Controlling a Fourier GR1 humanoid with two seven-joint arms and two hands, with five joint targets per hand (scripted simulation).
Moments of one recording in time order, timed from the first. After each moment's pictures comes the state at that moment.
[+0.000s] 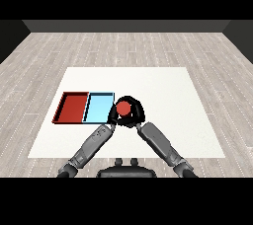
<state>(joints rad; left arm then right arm) -0.43 0.04 -0.54 -1.30 0.15 0.50 -0.15 -0.48 -0.02 0.54 -1.36 -0.33 -0.46 -0.34</state>
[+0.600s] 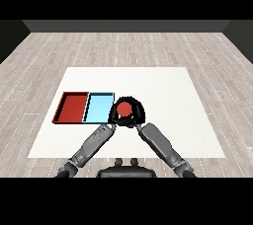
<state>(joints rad) -0.45 0.04 -0.56 -1.29 0.16 0.57 -0.18 -0.46 -0.02 0.53 -1.40 -0.31 -0.46 -0.34</state>
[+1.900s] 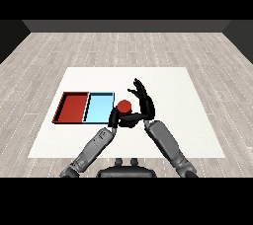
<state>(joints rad) -0.37 0.00 -0.55 -1.32 0.13 0.55 -0.19 -0.44 -0.06 0.41 -1.55 -0.22 -0.39 -0.26</state>
